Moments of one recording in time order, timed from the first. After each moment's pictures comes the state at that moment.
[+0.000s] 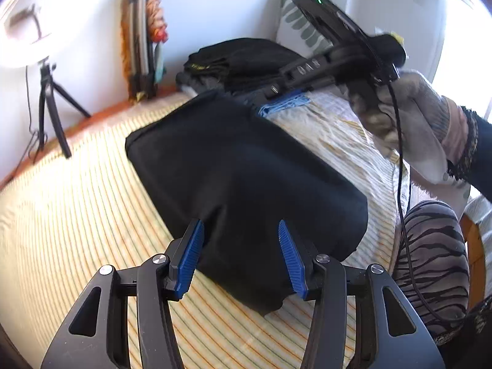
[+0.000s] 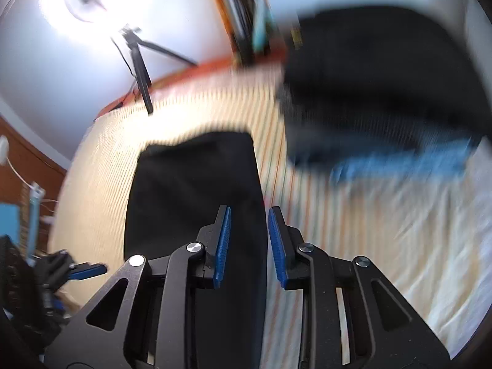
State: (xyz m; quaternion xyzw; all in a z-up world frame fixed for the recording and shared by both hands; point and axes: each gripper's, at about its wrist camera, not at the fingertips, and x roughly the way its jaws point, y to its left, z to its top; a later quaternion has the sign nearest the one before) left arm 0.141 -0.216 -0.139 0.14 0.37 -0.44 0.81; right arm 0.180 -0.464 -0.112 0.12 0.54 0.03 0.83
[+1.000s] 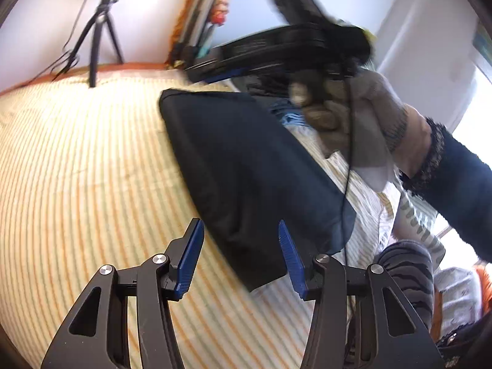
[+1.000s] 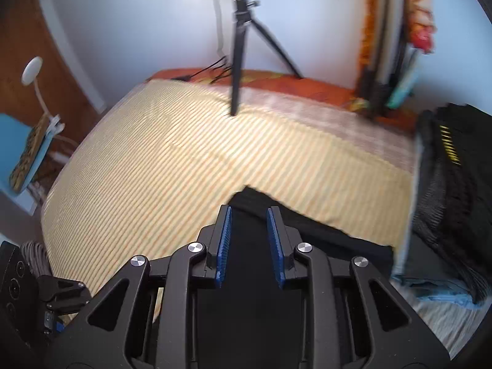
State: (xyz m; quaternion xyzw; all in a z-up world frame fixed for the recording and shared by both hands) left arm 0.140 -0.175 -0.168 -0.02 0.42 -0.40 0.81; right arm 0.261 -0.346 -0.146 0.03 0.56 0.20 0.80
